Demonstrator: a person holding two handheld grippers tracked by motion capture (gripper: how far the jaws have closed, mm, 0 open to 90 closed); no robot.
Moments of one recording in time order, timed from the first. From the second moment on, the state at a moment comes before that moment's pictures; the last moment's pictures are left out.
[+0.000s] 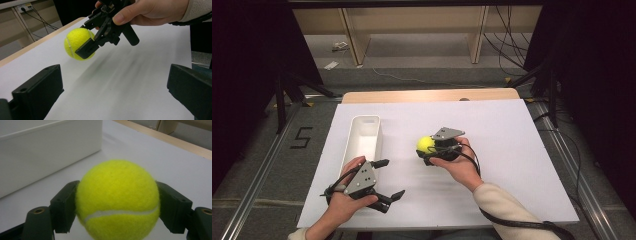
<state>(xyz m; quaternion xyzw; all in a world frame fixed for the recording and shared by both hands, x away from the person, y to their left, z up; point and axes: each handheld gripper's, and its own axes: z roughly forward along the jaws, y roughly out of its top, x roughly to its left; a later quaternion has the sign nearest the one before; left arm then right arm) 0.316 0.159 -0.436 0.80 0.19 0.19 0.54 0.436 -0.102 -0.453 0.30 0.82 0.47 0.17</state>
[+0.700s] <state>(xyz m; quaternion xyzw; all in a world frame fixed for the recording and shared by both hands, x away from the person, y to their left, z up) 0.316 0.159 -0.437 0.80 0.19 0.19 0.54 0.432 -0.096 -0.440 0.29 0.81 0.48 0.17</state>
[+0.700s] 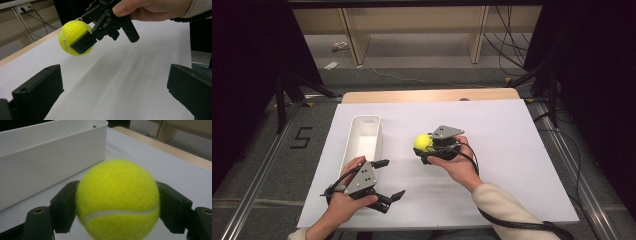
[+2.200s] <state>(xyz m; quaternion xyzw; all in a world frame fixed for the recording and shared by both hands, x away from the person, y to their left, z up) 0.316 0.158 -0.438 0.80 0.19 0.18 0.54 0.431 -0.092 -0.422 0.29 0.80 0.50 0.18</state>
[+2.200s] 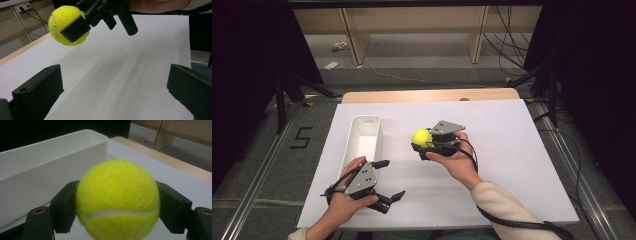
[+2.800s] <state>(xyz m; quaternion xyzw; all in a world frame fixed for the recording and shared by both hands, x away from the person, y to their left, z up) 0.316 0.158 -0.438 0.80 0.19 0.18 0.54 0.432 -0.084 -0.415 0.29 0.79 0.51 0.18</state>
